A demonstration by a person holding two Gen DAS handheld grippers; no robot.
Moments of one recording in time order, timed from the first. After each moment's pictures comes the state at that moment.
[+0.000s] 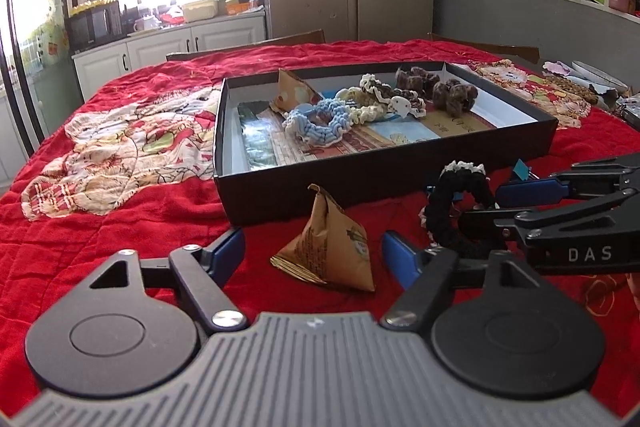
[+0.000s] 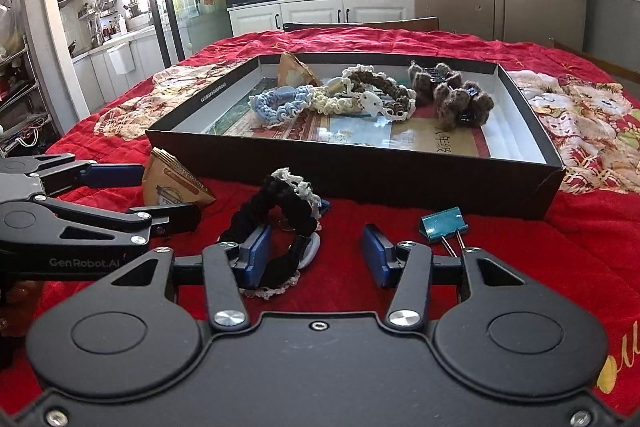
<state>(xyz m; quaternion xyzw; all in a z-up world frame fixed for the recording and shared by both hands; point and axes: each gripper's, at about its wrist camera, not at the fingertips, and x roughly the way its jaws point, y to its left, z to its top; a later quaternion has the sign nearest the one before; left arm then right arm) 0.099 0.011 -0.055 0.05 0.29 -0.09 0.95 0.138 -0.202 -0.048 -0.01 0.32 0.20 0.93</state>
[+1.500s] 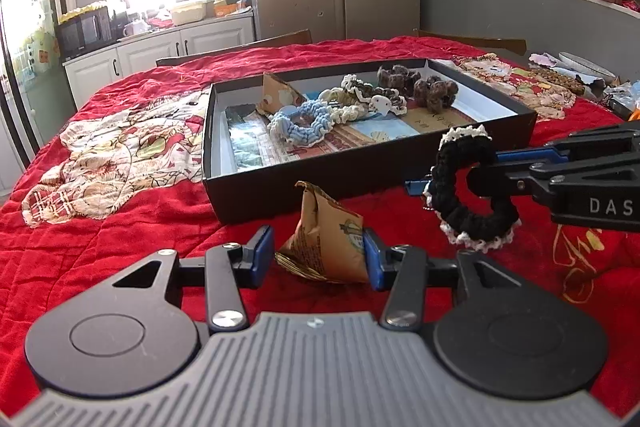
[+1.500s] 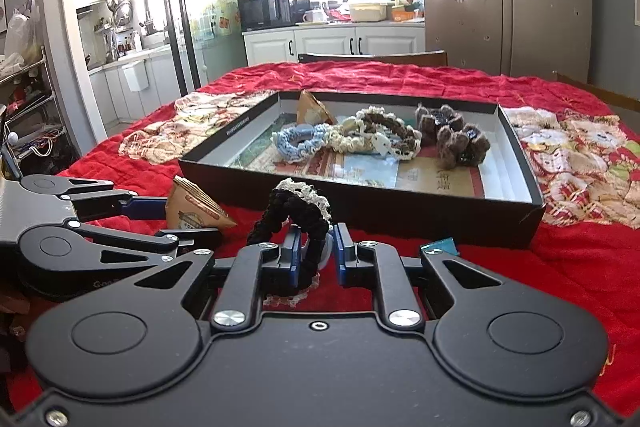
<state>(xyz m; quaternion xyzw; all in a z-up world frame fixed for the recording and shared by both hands) 0.085 0.003 -0.046 0.06 0.29 -0.10 0.95 0.116 -0.209 -0.019 -0.01 0.27 0.22 0.94</state>
